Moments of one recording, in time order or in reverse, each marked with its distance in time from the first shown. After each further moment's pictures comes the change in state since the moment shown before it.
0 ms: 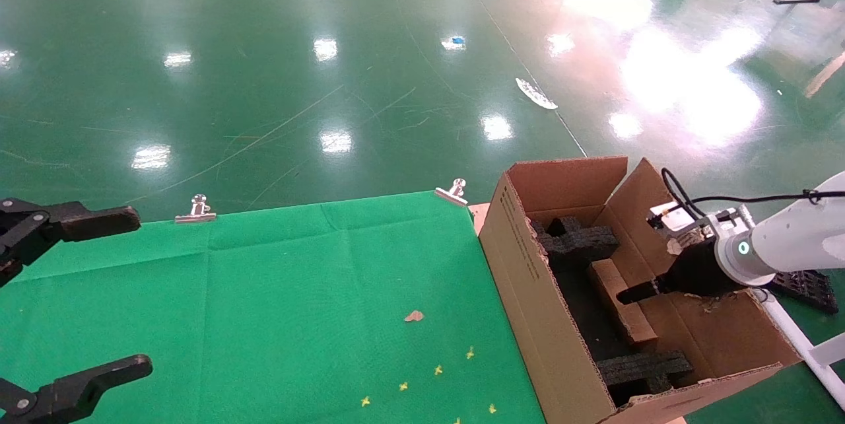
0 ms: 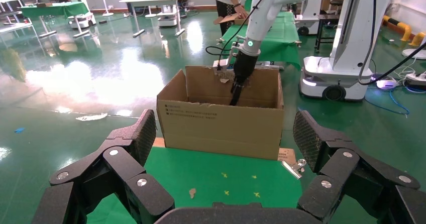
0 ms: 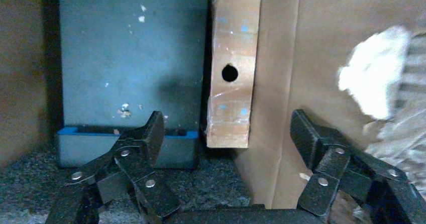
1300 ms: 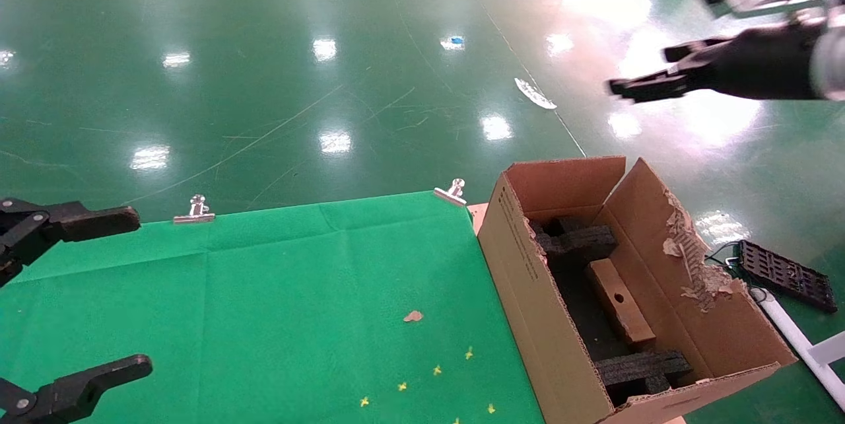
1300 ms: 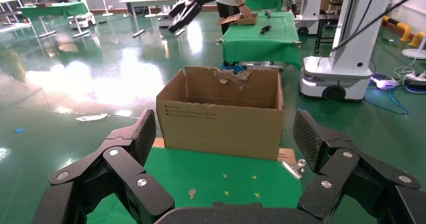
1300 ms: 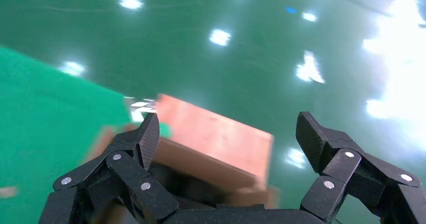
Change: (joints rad) left arm 0.000 -0.001 0.002 0.001 -0.001 -0.001 0.001; right arm 0.414 0.264 0.241 0.563 -0.044 -0.014 -0.107
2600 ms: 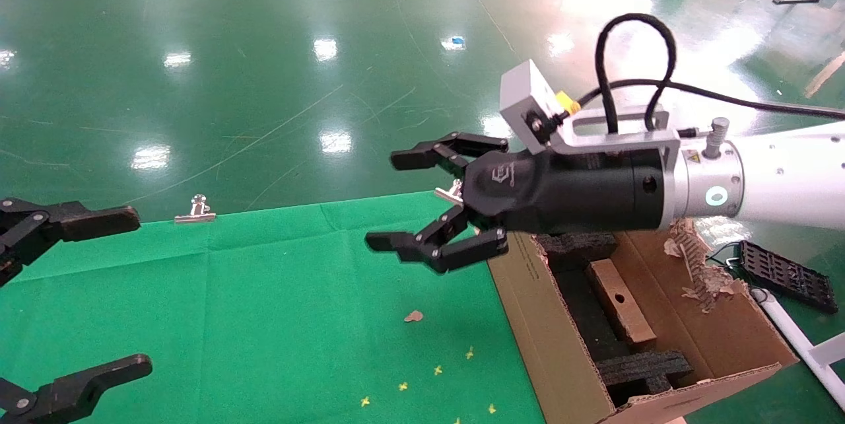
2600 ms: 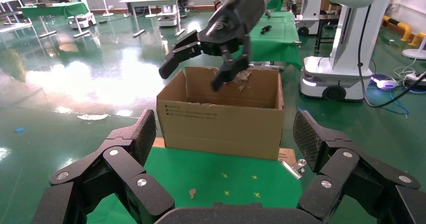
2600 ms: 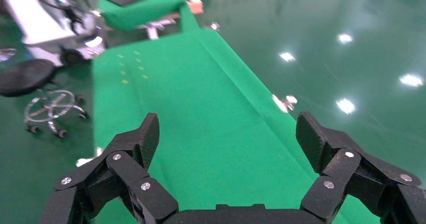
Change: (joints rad) left arm -0.001 -0.001 0.002 0.000 -0.001 -0.001 0.001; right arm -0.784 -0.141 0.887 0.278 0.333 -0.380 -0.392
